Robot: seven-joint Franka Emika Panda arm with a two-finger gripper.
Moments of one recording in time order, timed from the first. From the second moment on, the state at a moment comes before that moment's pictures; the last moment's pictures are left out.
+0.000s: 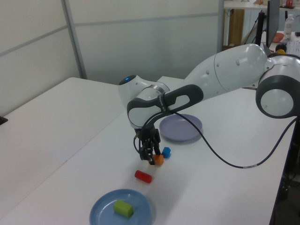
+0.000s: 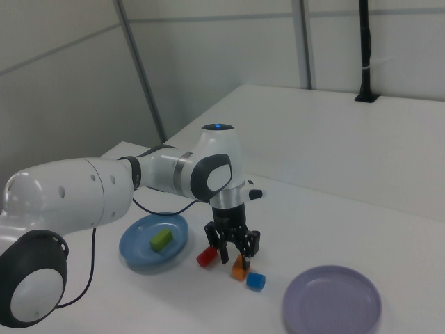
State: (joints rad) arm 0.02 0.57 0.01 -1.50 -0.06 1.87 -0.10
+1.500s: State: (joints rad) arm 0.27 0.50 0.04 -1.48 -0.08 1.84 -0.08
